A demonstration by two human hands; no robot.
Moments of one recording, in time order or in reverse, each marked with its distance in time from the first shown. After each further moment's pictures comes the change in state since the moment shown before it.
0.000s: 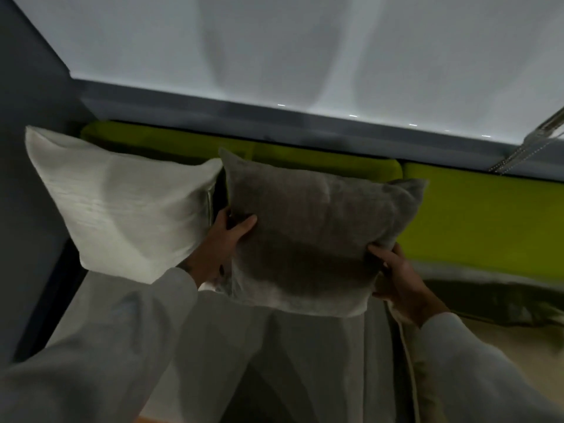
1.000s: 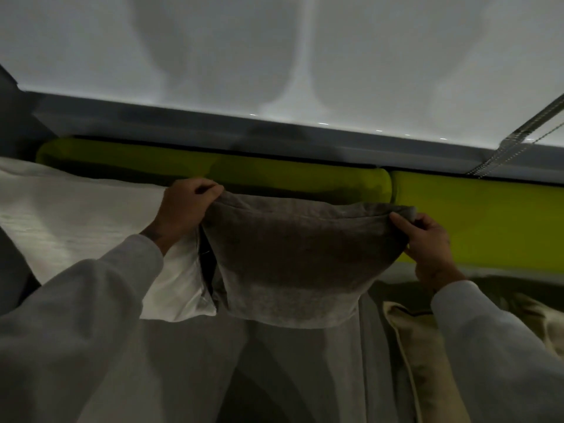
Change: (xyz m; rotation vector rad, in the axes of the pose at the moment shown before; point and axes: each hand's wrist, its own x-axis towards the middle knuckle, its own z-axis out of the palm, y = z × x) left_hand 0.073 0.089 -0.047 0.662 0.218 0.389; right_hand 0.041 -0.073 -0.010 -0.068 0.395 -0.349
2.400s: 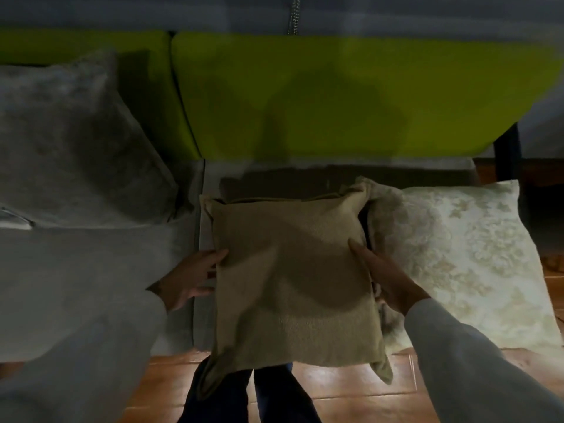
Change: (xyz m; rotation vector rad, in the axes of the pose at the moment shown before) left_hand -0.332 0.110 0.436 -0.410 -0.695 -0.818; right_hand 0.003 0.227 -0.464 -0.230 -0.333 0.671
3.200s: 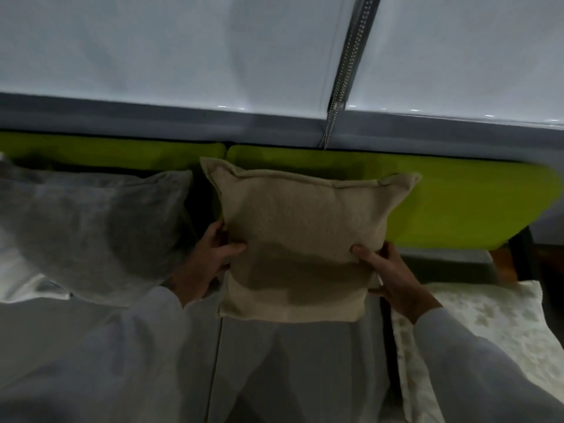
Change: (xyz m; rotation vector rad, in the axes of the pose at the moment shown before) left_hand -0.005 0.170 -0.060 -0.293 0.042 0.511; right_hand -0.009 -0.187 0.041 0.125 -0.017 -0.440
